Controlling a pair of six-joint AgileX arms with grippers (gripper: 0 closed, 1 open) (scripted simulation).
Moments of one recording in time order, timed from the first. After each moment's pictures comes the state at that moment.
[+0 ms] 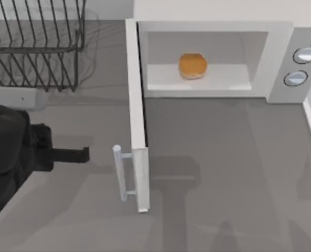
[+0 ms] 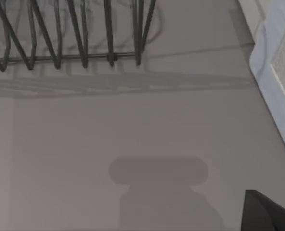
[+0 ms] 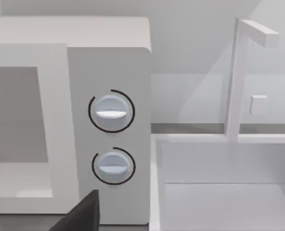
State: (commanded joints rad) left arm -0.63 0.87 0.54 -0.30 -0.43 -0.31; right arm 0.00 0.00 0.00 0.00 0.00 0.00
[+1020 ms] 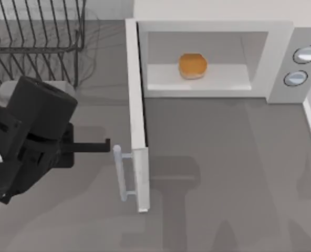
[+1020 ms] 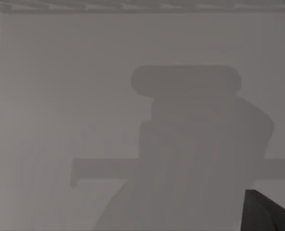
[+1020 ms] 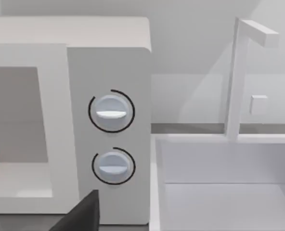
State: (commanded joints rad) left arm -0.64 1.16 0.71 -0.46 -0.43 -0.47; right arm 0.00 0.00 0.00 0.00 0.00 0.00
